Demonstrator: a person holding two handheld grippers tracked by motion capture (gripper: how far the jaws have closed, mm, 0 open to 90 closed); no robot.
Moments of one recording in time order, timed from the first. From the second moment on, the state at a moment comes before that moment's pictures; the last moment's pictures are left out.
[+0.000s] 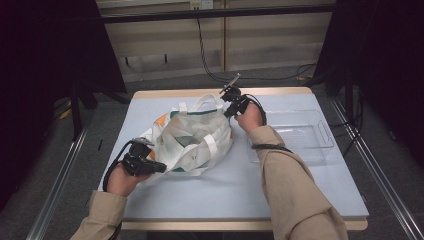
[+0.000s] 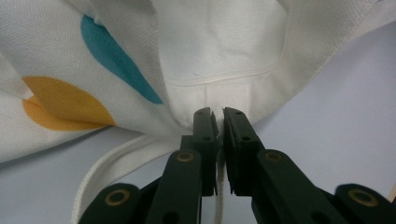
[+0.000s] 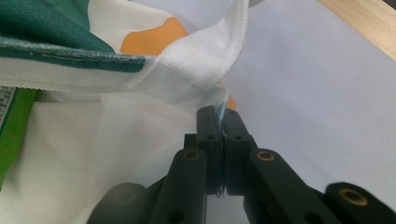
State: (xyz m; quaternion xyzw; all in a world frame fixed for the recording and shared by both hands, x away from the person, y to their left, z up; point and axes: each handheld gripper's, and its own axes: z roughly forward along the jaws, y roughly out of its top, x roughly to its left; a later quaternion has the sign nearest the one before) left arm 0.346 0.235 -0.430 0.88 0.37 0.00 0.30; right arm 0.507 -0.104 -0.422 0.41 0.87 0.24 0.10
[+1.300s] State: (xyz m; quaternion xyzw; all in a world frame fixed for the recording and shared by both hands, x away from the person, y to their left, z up) left arm 0.365 0.208 -0.412 0.86 0.36 0.06 0.34; right arm 0.440 -0.120 -0.388 0.38 0.85 0.34 0.12
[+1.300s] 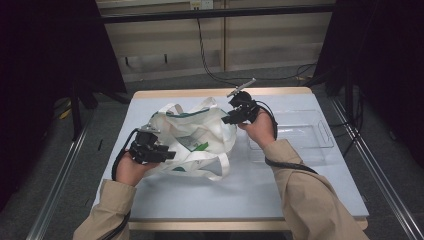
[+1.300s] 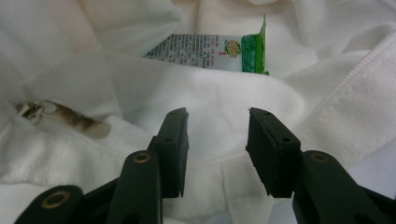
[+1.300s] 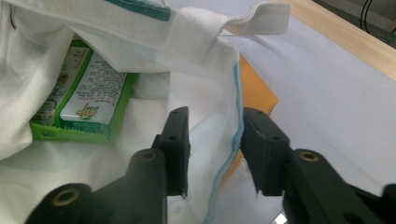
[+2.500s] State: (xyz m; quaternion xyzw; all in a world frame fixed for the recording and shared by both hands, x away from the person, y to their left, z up) left arm 0.391 0.193 -0.368 0.85 0.35 0.09 0.38; right arm 0.361 -0.093 -0.391 0.30 0.87 0.39 0.05
